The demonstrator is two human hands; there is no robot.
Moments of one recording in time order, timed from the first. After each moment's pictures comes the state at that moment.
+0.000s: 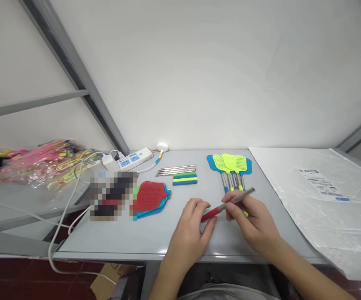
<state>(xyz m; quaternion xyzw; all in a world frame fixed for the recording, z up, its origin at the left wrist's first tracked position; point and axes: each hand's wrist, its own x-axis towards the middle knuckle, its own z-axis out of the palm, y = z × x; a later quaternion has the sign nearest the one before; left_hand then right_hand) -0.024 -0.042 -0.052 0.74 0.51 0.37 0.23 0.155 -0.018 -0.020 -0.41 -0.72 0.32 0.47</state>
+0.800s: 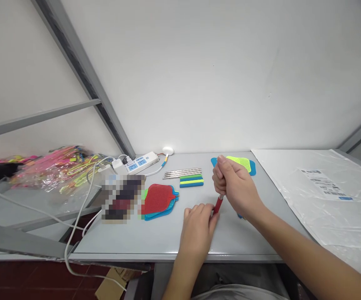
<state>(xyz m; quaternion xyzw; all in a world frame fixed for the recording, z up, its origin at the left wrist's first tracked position) -0.026 -0.035 -0.060 0.77 0.58 0.25 0.13 0.091 0.020 0.042 -0.33 -0.52 0.57 0.54</state>
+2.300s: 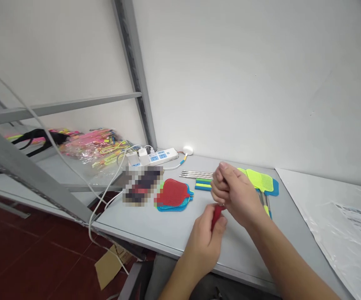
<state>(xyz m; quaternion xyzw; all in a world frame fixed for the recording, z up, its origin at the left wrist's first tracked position) -0.033 -0.058 -0.045 0.57 0.48 0.52 0.41 0.047 0.023 0.044 -0.25 -0.50 0.69 0.45</state>
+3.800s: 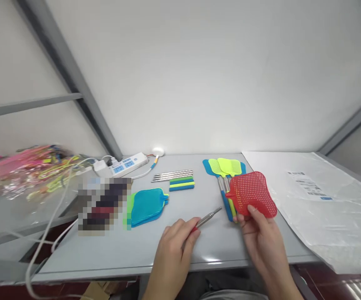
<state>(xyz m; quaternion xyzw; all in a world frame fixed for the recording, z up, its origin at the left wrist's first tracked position) -0.060 -0.060 -0.060 0.70 0.55 0.36 0.27 0.145 -0.034 -0.053 -0.39 -0.22 0.51 0.73</state>
